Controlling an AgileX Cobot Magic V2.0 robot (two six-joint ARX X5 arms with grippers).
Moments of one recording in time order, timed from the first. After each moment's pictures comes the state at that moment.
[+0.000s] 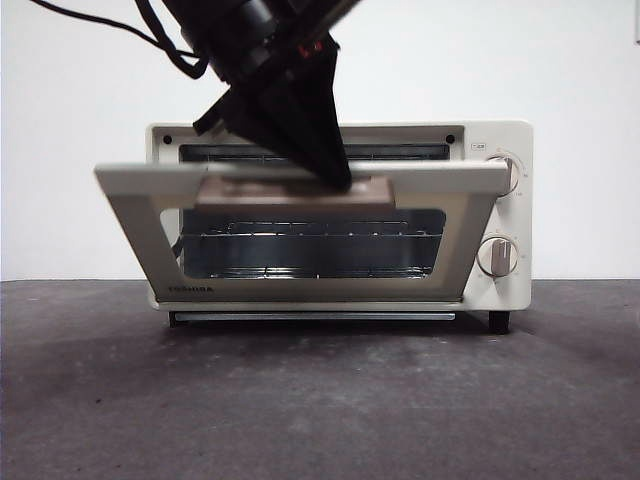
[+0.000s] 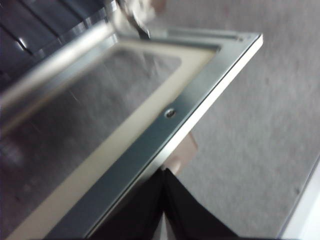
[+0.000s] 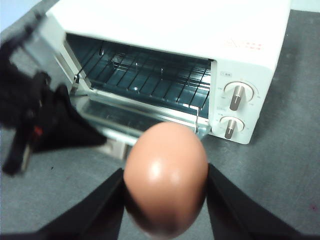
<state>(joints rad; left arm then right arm) -0.76 1.57 1.26 -0.58 0.25 -0.04 0.82 0.75 1.02 -0.80 0.27 0.36</state>
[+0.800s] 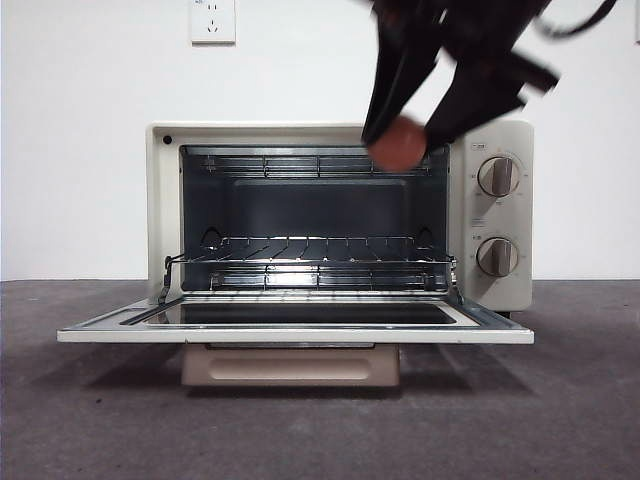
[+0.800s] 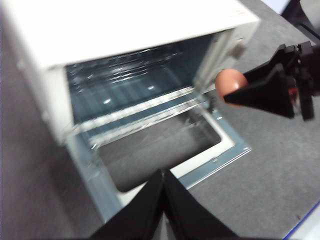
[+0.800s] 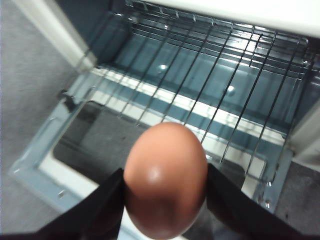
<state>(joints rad) -0.44 0.76 0.99 -0.75 0.24 -0.12 0.66 1.32 1.02 -0.39 -0.01 0.32</state>
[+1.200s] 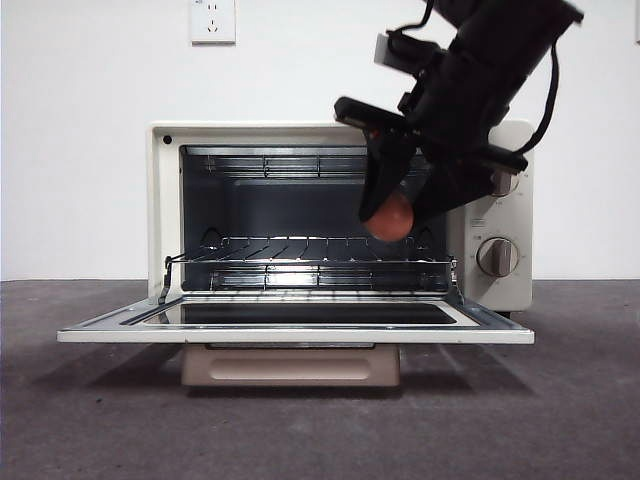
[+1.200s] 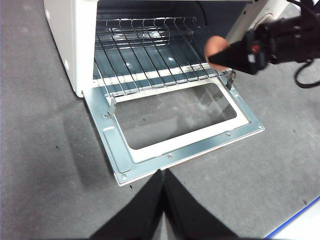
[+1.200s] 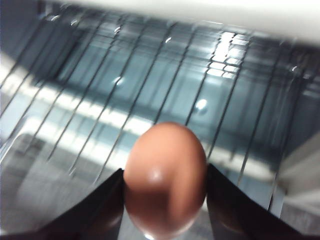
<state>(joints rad) -0.38 0.55 0.82 -0.82 0.24 -0.17 0.57 1.55 1.02 -0.16 -0.01 0.32</state>
